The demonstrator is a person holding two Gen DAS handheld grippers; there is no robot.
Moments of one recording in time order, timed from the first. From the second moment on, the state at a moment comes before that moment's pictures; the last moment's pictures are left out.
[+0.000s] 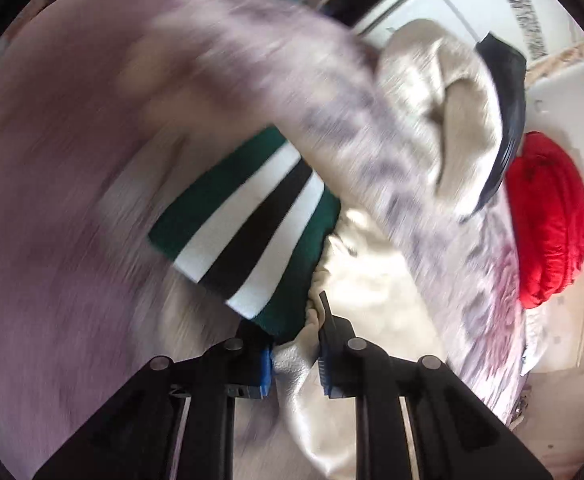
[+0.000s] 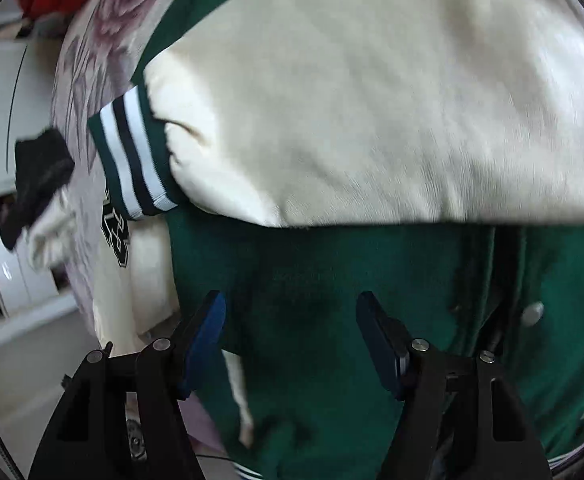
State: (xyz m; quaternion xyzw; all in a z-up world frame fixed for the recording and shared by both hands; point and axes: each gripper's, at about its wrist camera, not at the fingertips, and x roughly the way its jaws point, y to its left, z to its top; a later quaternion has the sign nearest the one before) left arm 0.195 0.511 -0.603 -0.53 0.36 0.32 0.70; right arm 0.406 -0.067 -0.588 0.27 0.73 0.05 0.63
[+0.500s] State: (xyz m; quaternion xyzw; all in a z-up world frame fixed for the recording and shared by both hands) left arm 0.273 0.527 -0.633 -0.48 0.41 0.24 0.73; right arm 0.426 -0.064 -0.544 0.17 0.69 -0.02 0.71
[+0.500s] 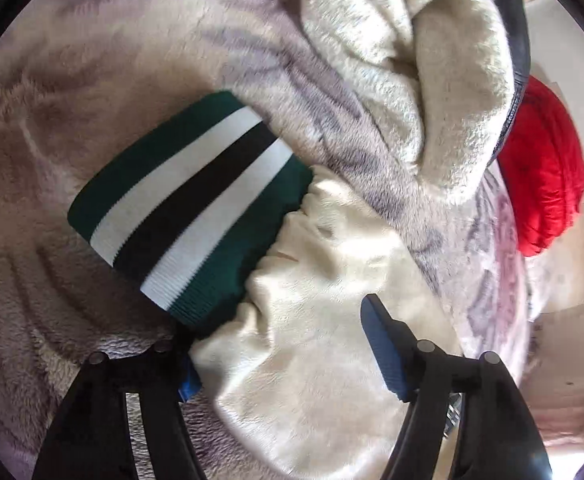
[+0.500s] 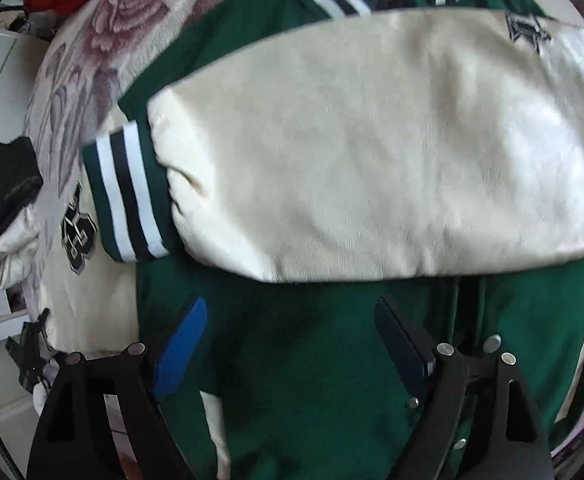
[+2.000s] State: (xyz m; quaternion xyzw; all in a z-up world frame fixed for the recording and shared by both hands) left arm 0.447 -0.253 -0.512 0.07 0.57 -0.15 0.81; right arm 0.220 -0.531 -0.521 0.30 0.64 -0.19 0.68
